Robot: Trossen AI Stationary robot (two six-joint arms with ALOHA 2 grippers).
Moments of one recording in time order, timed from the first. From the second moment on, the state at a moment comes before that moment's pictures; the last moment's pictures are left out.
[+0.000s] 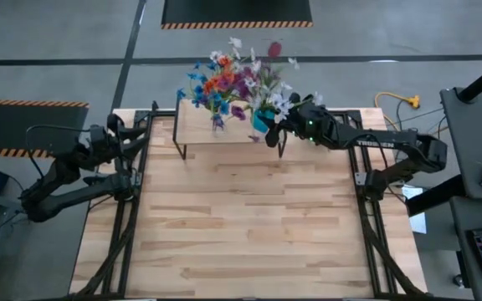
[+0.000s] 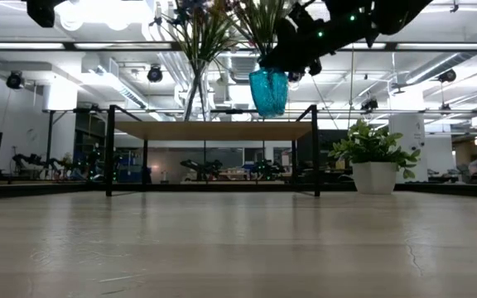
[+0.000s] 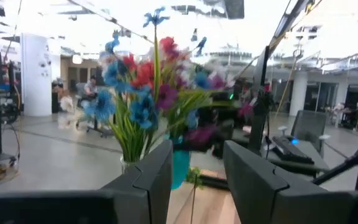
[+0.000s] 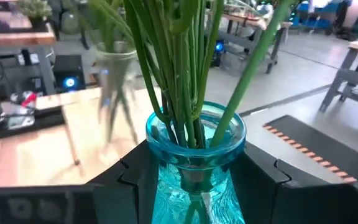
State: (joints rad) left arm 0.40 0.18 0.62 -0.26 0.05 -0.08; right arm -0.37 1.39 0.94 0.29 0.18 -0.02
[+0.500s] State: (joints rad) left arm 0.40 0.16 0.62 -0.26 0.05 -0.09; right arm -0.44 1.42 0.91 0.32 0.09 0.03
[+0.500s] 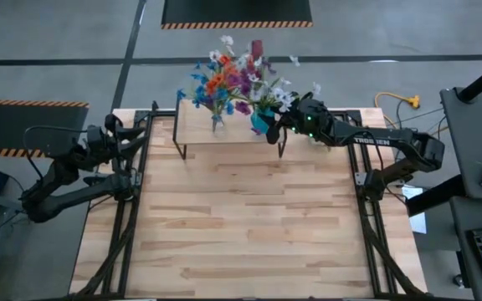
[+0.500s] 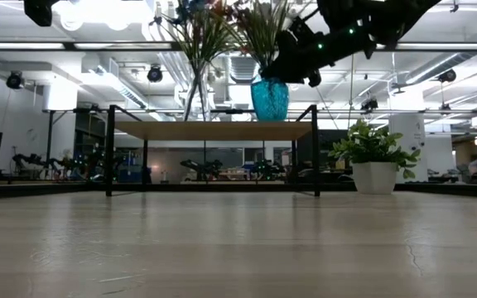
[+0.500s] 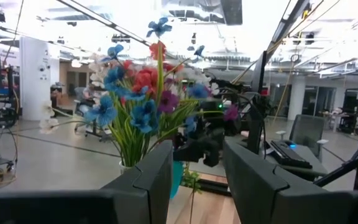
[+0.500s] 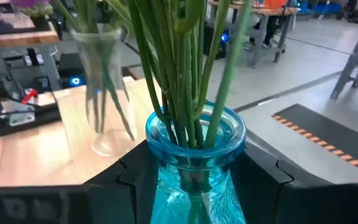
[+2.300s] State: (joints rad) left arm 0.40 0.13 0.56 -0.32 0.05 -0.04; right arm -0.17 0.49 0.10 0.42 -0.10 -0.01
